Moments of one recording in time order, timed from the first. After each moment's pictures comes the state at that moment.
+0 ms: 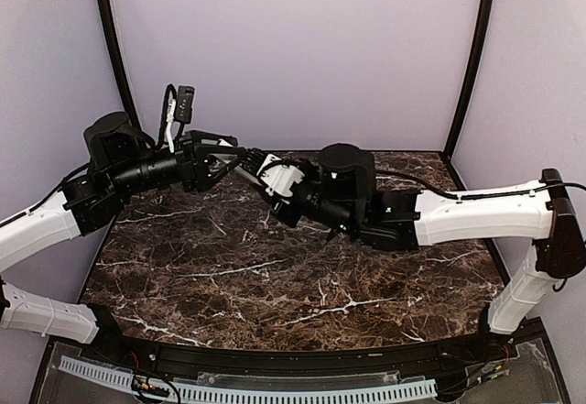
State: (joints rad) left arm -0.71 1.07 0.95 0.14 0.45 -0.34; right arm 1.20 1.64 1.22 0.32 0.33 -0.56
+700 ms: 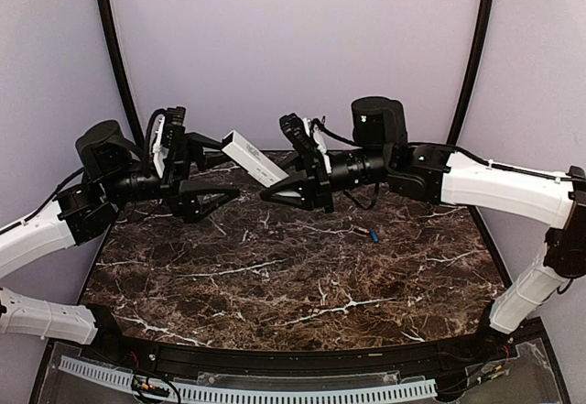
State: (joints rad) left arm -0.72 0.99 0.89 0.17 0.72 0.05; right arm 0.97 1.54 1.35 -0.02 -0.73 -0.20
